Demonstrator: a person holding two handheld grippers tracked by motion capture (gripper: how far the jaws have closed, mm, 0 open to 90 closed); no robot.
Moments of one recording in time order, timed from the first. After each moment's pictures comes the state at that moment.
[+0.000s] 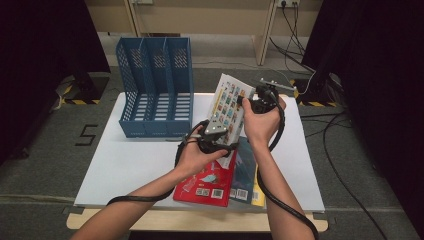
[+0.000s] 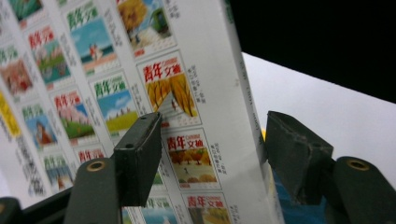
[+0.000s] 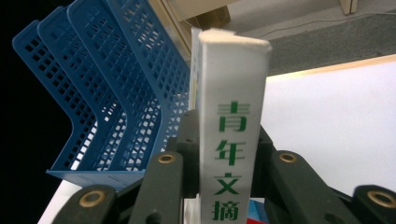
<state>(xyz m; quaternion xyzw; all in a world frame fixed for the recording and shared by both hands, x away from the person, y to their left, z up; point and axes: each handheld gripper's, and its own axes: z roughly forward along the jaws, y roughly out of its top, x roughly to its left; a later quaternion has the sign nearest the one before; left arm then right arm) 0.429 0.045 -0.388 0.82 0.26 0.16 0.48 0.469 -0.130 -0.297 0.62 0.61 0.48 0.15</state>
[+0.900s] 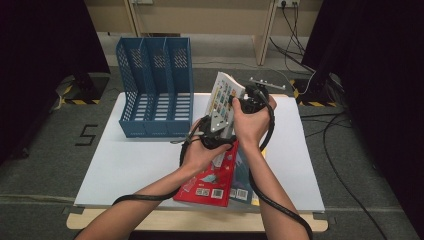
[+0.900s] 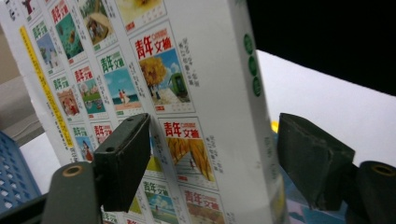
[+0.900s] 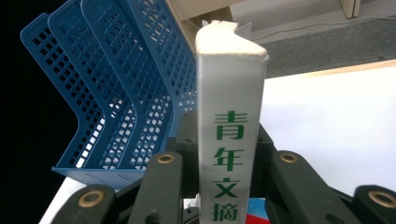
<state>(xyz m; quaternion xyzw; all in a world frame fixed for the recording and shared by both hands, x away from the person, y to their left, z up) 0.433 0.033 -0.380 0.80 0.30 0.25 0.46 0.466 -0.105 -0.294 0.61 0.61 0.48 0.15</state>
